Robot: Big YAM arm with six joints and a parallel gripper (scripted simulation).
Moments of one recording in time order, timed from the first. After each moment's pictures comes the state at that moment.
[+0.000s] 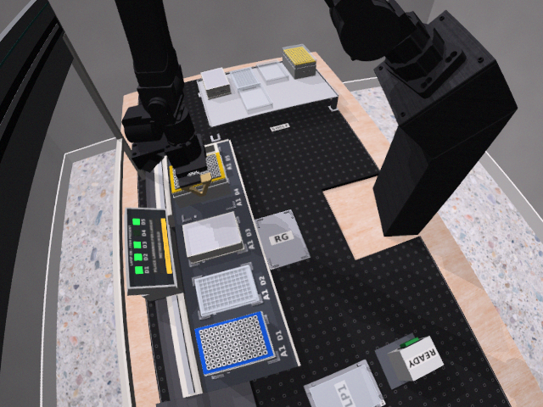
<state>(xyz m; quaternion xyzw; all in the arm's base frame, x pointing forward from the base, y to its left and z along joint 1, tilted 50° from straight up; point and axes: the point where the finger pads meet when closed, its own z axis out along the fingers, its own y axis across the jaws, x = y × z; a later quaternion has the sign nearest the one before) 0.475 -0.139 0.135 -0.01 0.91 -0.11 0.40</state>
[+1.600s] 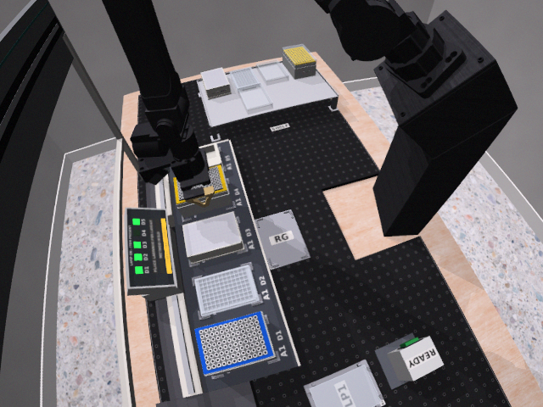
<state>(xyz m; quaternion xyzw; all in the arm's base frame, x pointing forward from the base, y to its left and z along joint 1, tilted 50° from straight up) 0.512 -0.149 0.110 -0.01 0.91 -0.11 0.41</state>
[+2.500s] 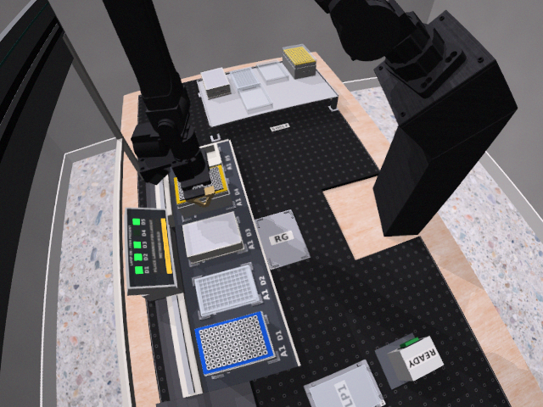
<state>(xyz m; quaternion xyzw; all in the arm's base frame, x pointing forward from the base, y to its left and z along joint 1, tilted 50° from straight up) 0.512 -0.149 0.109 -0.01 0.91 -0.11 0.41</state>
